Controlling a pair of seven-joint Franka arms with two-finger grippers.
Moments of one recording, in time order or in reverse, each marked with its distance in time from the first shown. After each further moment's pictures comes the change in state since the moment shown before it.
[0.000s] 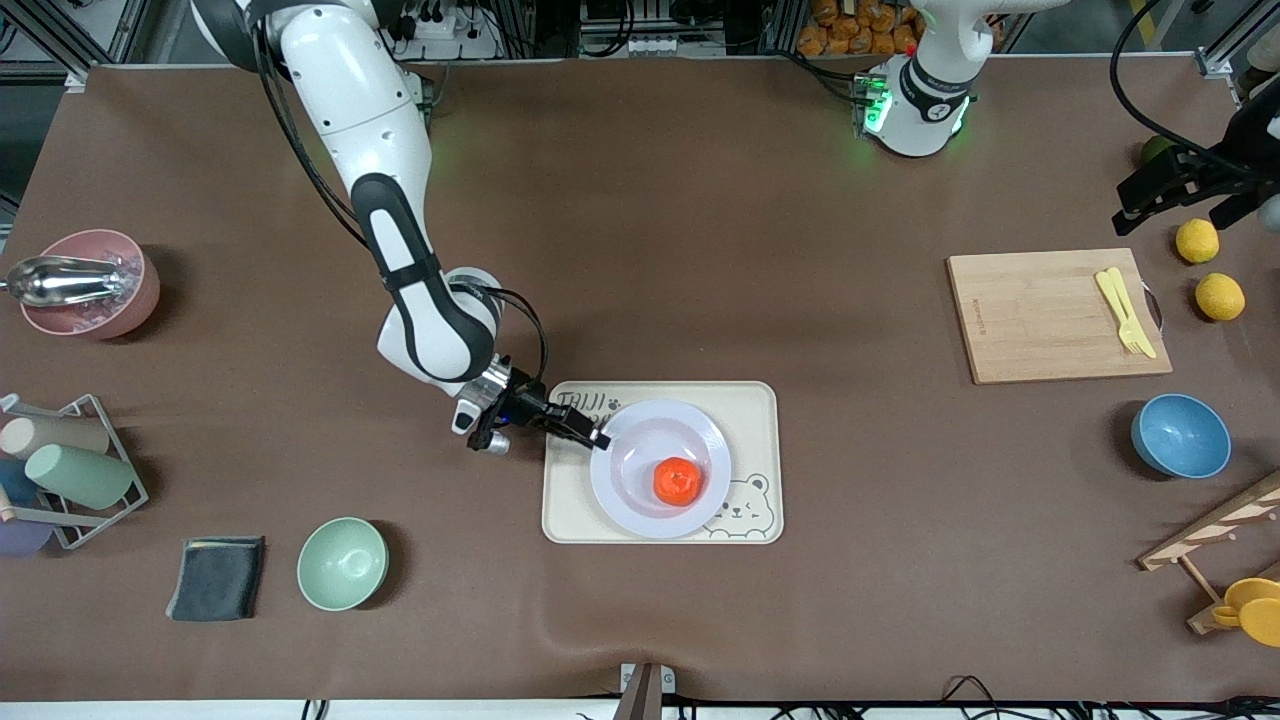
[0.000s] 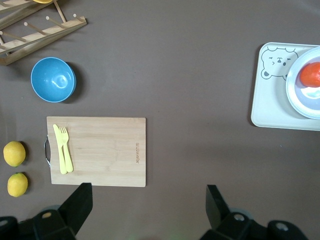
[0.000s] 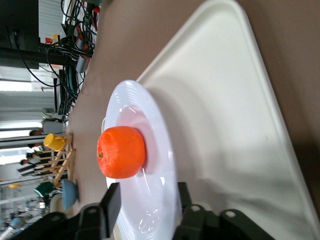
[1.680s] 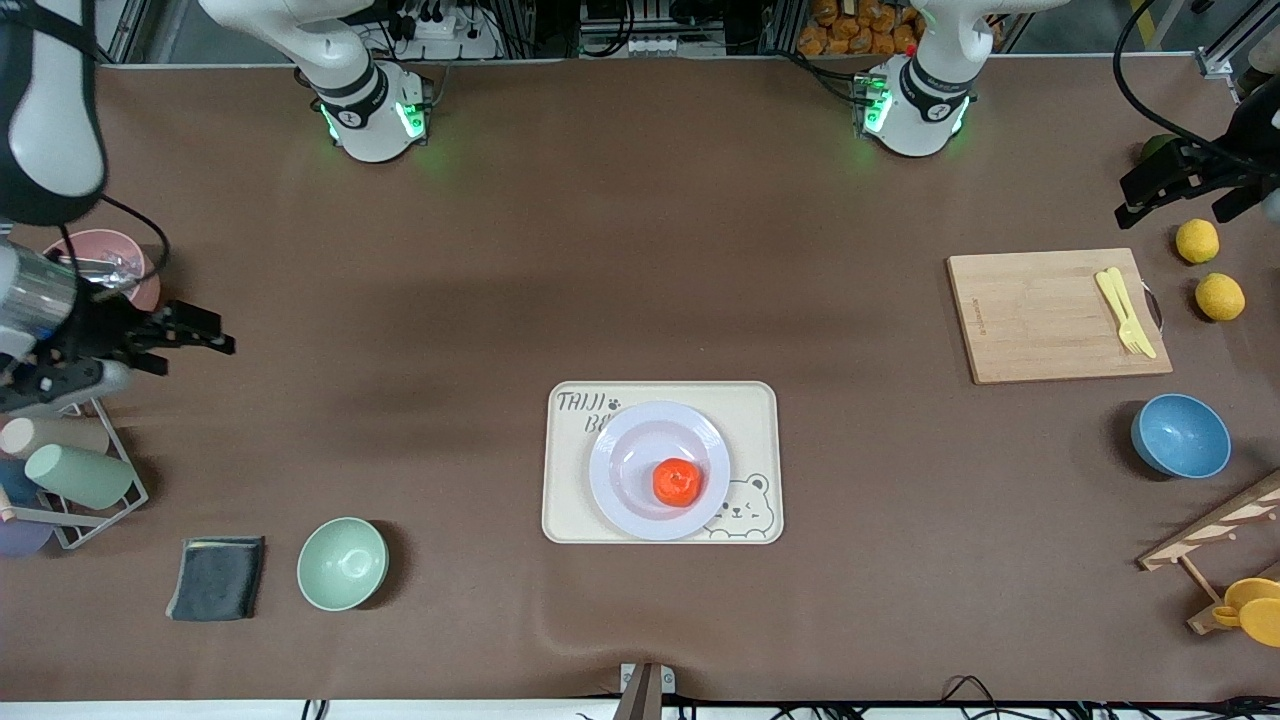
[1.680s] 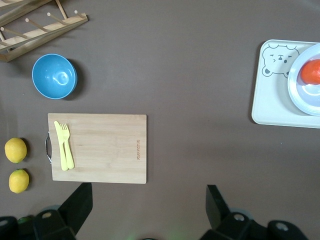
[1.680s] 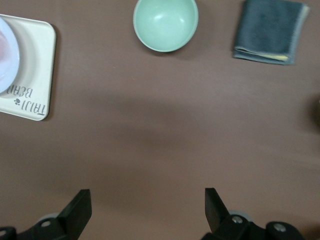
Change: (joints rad) left arm -0.001 -0.008 0.003 0.001 0.000 -0.016 0.000; right arm -0.439 -0.624 -0.171 0.020 -1.748 -0.813 0.477
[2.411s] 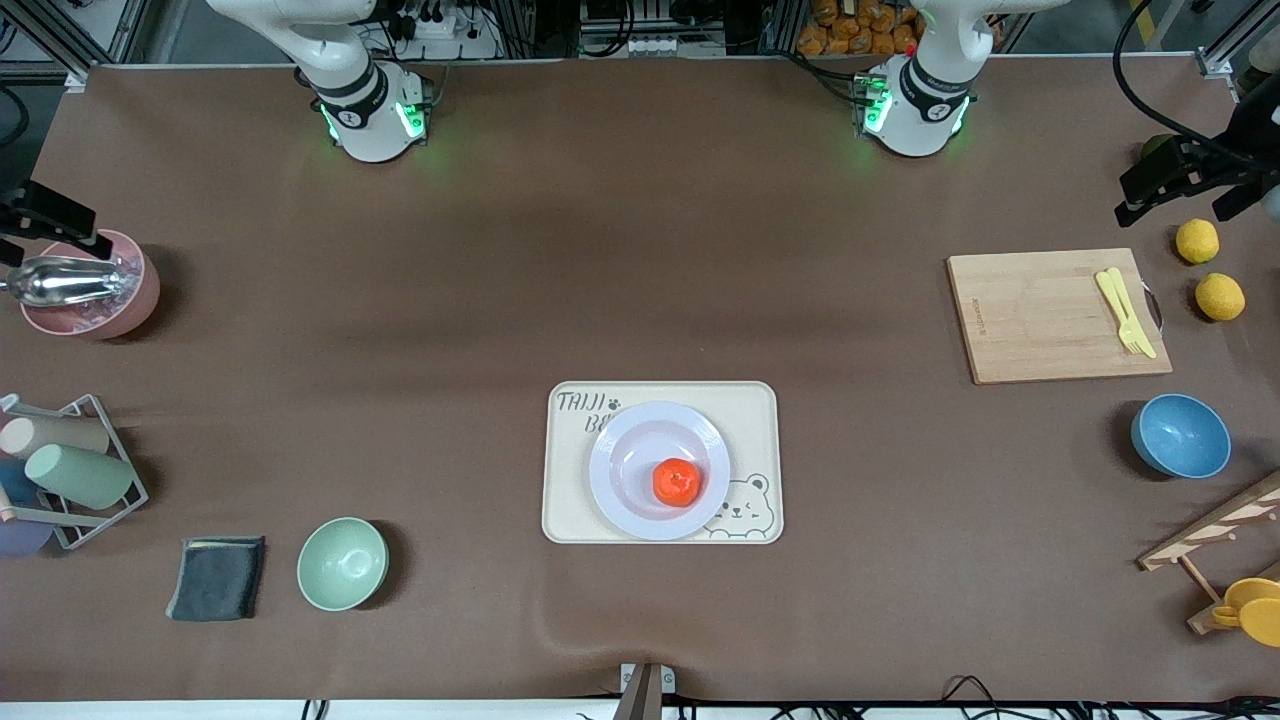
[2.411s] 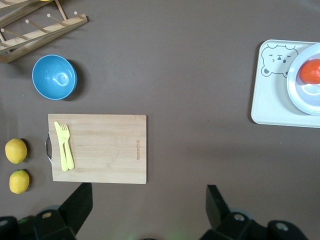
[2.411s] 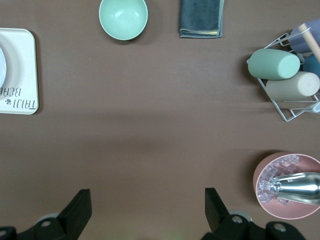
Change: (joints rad) left arm 0.000 -0.003 -0.001 0.000 0.000 0.000 0.002; right arm -0.225 -0.112 0.198 0.187 -0.129 -0.273 0.145
